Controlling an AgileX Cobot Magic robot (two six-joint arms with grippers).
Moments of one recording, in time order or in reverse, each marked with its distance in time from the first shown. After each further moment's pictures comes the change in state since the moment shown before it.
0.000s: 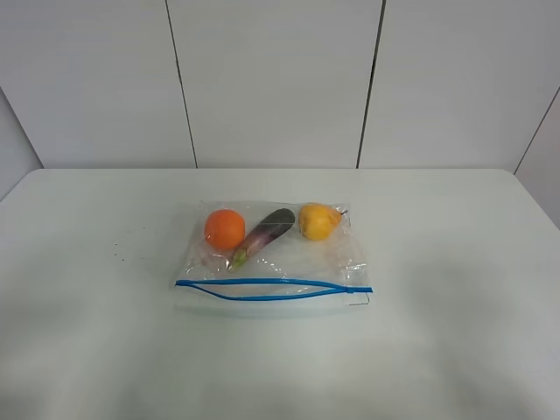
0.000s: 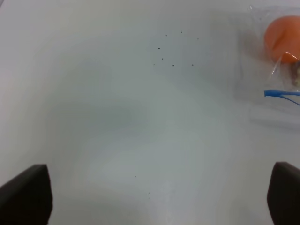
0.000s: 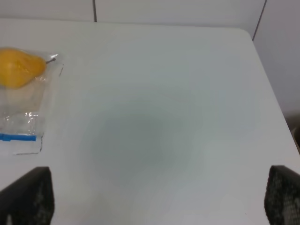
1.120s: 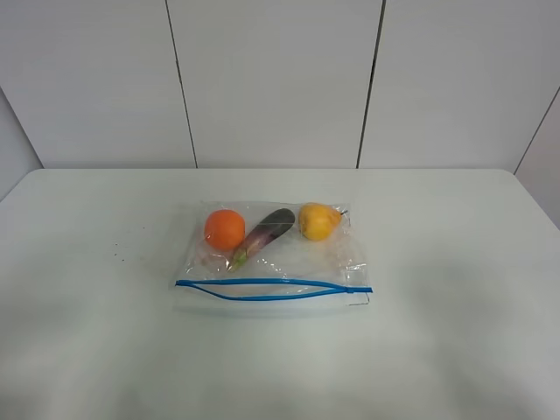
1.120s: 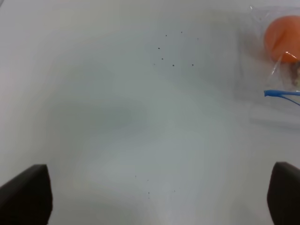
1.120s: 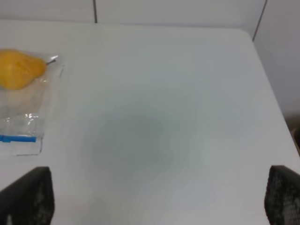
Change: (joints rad) left arm 0.000 0.000 0.000 0.000 0.000 0.000; right arm 0.000 0.038 -0.021 -0.009 -0.001 0.003
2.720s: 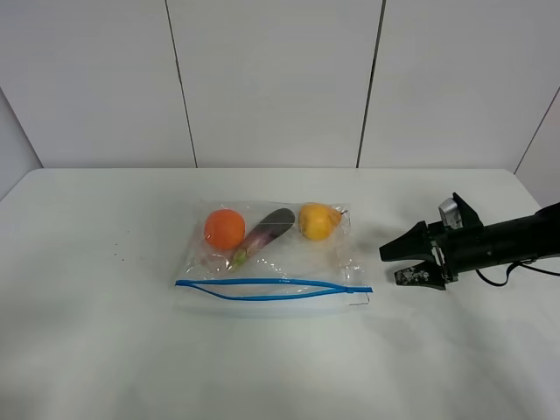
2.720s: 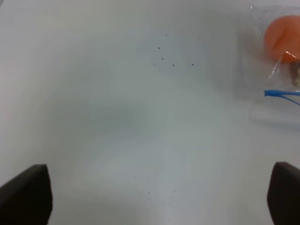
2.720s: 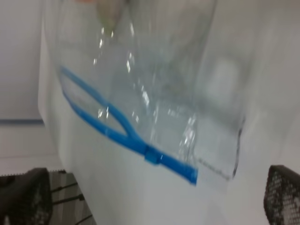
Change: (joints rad) left arm 0.000 0.000 0.000 0.000 0.000 0.000; right arm -0.190 2.100 -0.475 1.256 0.174 -1.226
